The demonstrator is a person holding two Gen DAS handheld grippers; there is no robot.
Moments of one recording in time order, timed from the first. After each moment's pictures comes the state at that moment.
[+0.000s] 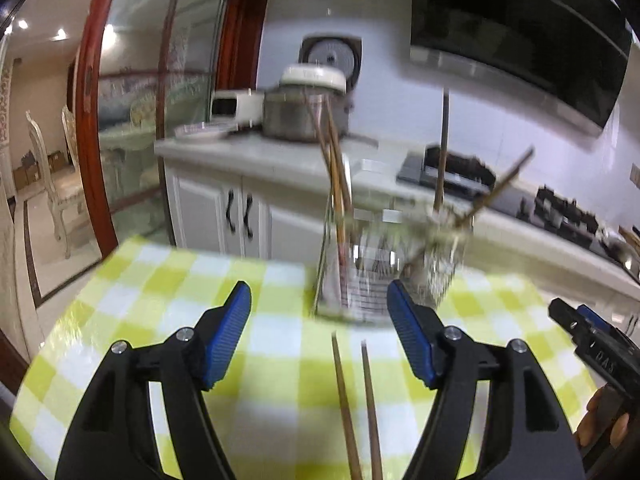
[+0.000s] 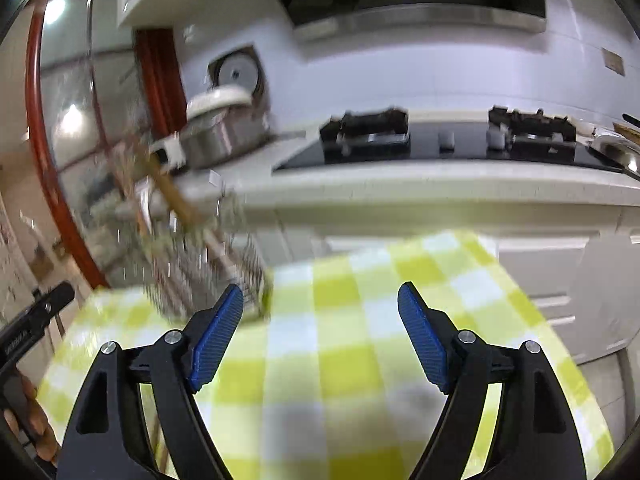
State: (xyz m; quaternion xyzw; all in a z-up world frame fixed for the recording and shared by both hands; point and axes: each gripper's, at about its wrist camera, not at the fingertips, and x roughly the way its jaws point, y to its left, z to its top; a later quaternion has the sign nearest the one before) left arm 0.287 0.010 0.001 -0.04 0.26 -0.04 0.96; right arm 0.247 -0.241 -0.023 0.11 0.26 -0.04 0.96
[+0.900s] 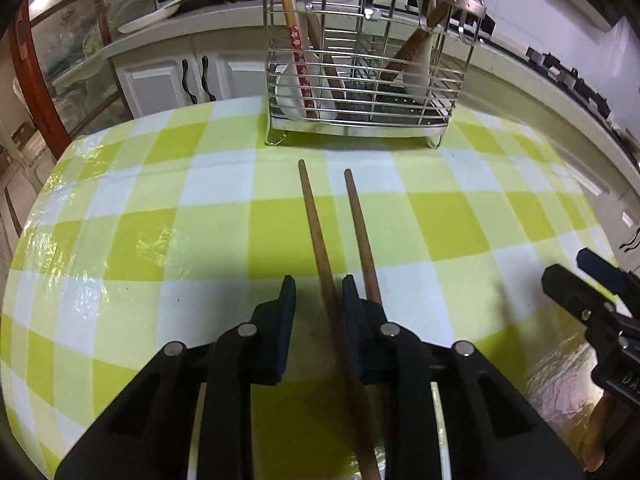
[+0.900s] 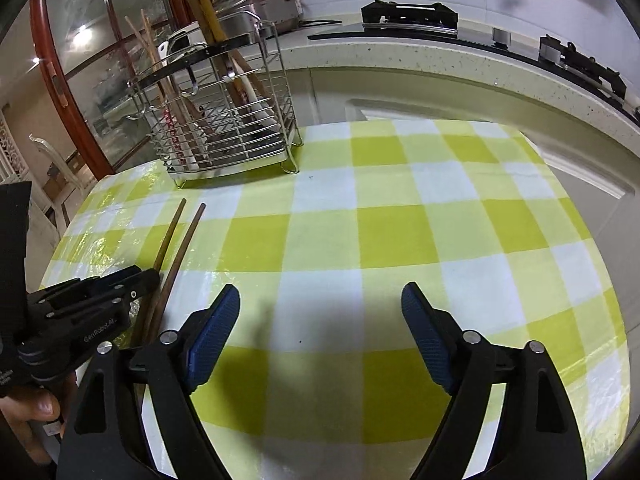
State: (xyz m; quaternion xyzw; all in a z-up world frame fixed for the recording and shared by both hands) left arm 0.317 -0.026 -0.101 0.03 0.47 -0.08 0.88; right arm 0.253 -0.208 -0.087 0.08 0.42 0.02 0.90
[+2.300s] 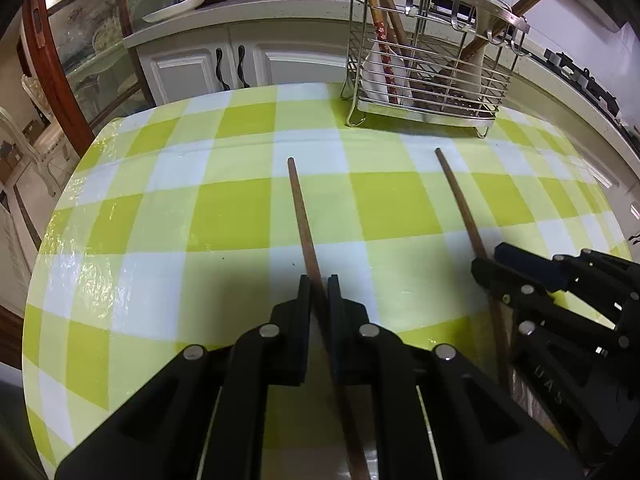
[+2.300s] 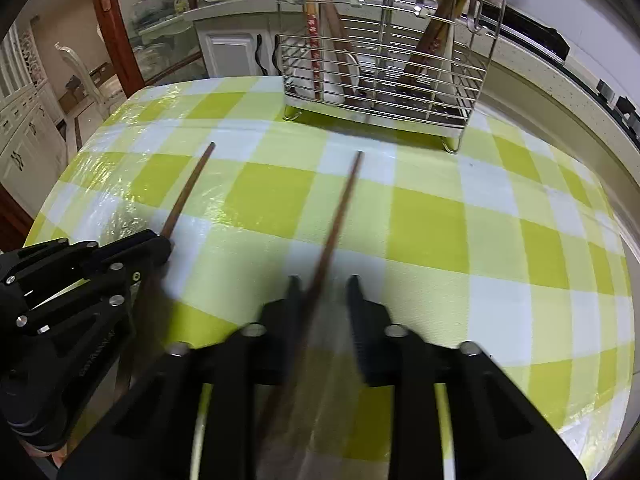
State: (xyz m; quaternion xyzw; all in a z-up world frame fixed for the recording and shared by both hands) left arm 0.303 0.042 -0.099 0.03 0.48 -0.06 0.88; right arm 0.278 -0.076 -0.099 -0.03 0.49 0.09 0.87
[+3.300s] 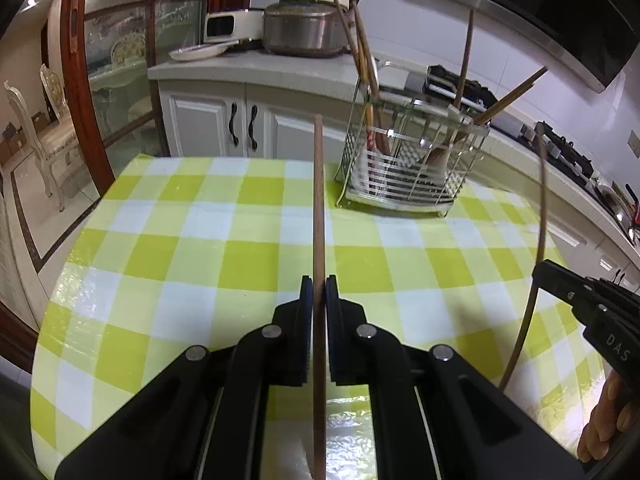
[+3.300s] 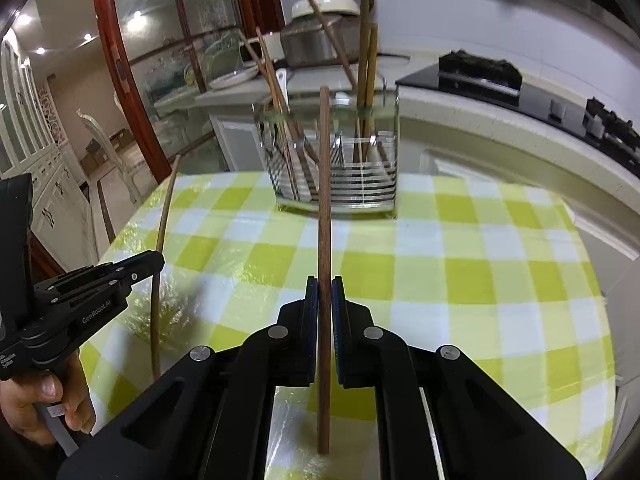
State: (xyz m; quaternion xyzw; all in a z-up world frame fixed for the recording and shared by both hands) left arm 0.262 0.052 -0.021 -0.03 0.39 -0.07 0.92; right arm 0.223 -0.140 -0.011 0.03 0.38 0.11 0.92
